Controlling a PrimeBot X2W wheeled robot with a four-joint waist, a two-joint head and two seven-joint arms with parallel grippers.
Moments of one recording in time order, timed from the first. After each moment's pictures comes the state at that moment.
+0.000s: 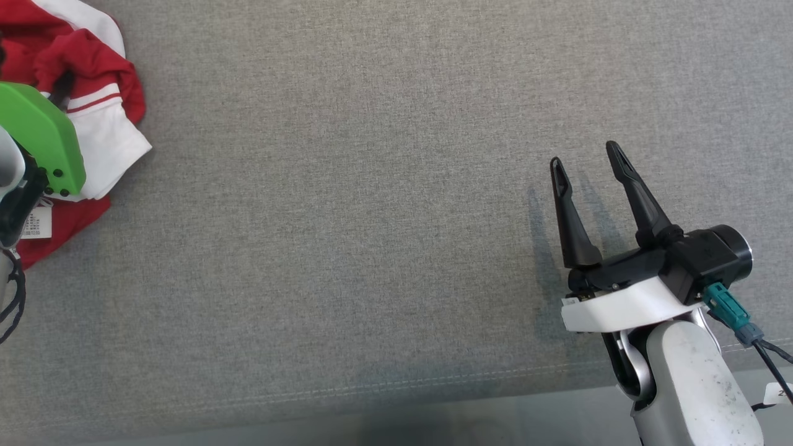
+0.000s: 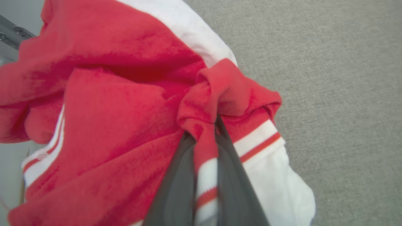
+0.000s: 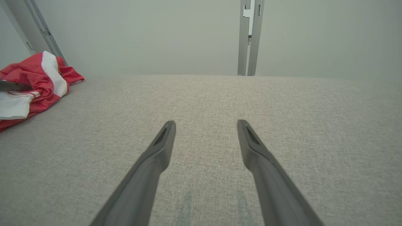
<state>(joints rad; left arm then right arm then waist) -0.92 0.57 -0.46 0.61 -0.63 -0.13 0.33 -0.25 -0.05 0.12 -0.01 0.07 0.13 -0.26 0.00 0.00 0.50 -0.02</state>
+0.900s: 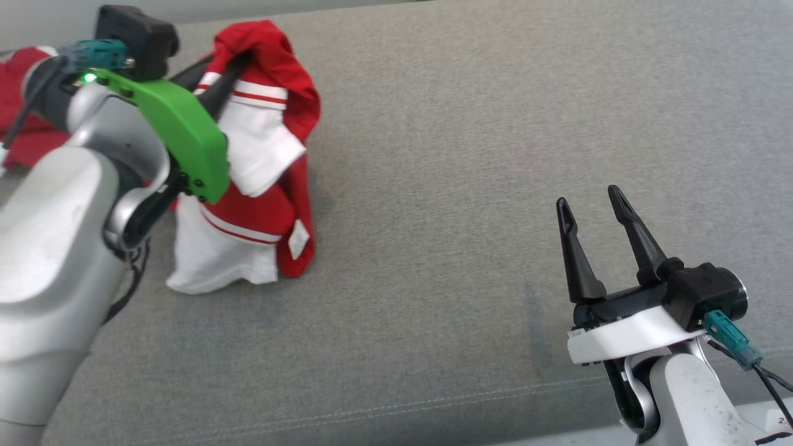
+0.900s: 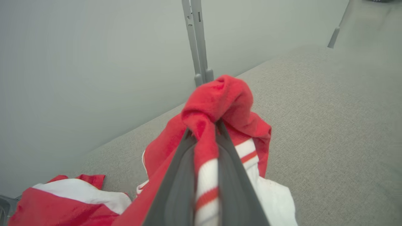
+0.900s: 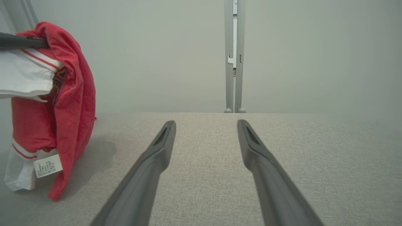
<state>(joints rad) -0.93 0.51 -0.69 0.30 -0.74 -0.13 0.27 -0.16 -0.05 0.10 0.03 0.12 0.13 -0.26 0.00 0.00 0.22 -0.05</state>
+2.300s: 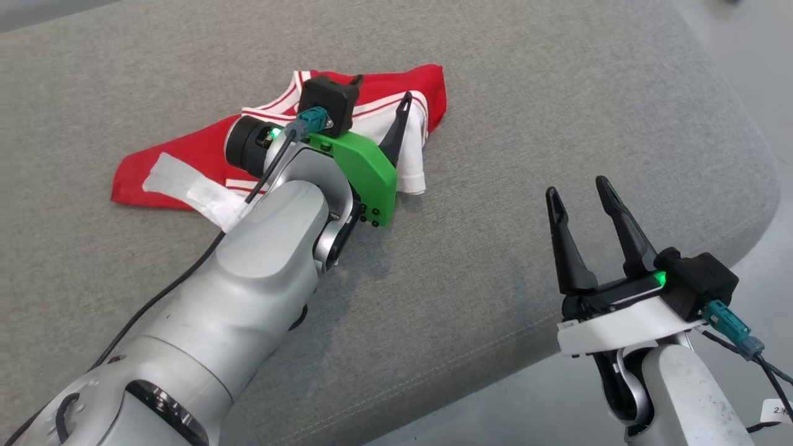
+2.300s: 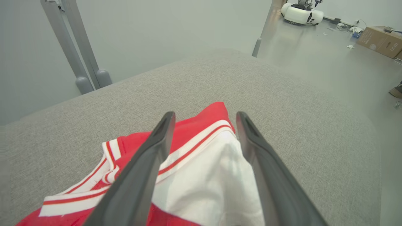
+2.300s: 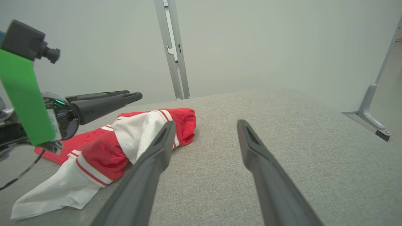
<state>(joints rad) -1.04 0.05 -0.98 0.88 -0.81 0.05 -0.17 -0.19 -0.05 0.15 0.03 0.22 0.13 -0.26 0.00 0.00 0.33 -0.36</state>
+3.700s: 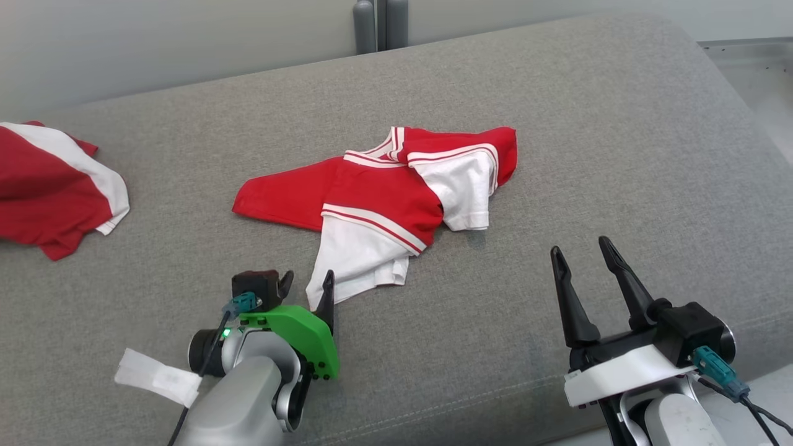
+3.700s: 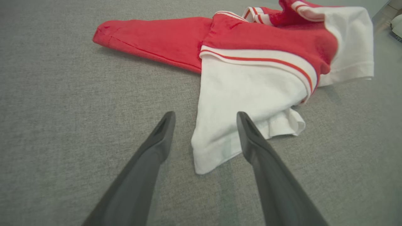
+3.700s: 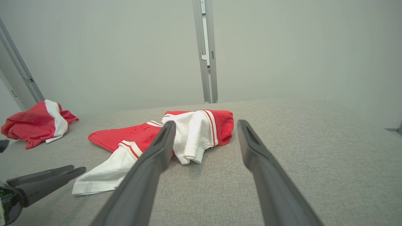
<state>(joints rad) -0.56 0.08 -0.74 0.94 -0.81 0.05 -0.26 -0.06 -0.05 0.12 0.06 0.15 0.13 -0.26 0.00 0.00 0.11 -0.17</state>
